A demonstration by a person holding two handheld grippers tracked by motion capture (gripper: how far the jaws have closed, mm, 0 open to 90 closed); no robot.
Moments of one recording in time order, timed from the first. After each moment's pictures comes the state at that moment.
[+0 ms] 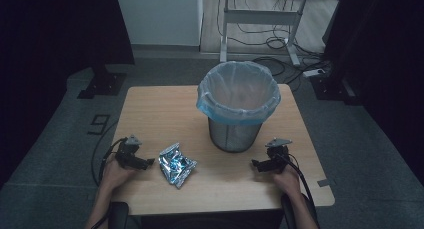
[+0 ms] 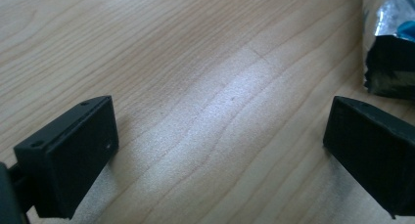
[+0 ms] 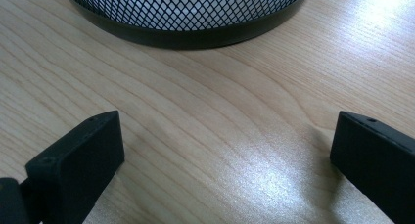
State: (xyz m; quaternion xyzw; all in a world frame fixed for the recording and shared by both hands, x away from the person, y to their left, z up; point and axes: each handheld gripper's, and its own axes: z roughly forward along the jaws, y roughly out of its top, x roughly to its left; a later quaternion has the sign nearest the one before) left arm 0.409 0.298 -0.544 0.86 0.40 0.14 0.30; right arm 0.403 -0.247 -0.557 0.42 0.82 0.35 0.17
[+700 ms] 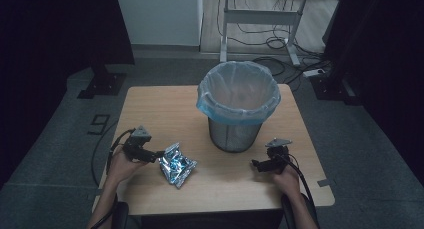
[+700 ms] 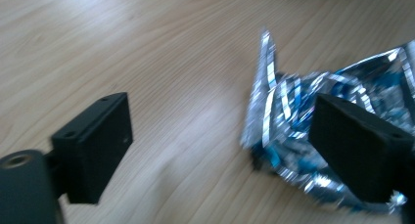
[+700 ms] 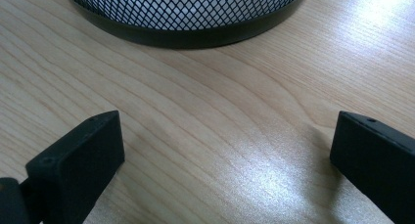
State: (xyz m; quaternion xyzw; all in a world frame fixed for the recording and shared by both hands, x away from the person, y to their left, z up) left arm 0.409 0.253 -0.493 0.86 0.34 0.13 0.36; right arm 0.402 -0.247 -0.557 0.42 0.82 0.35 0.18
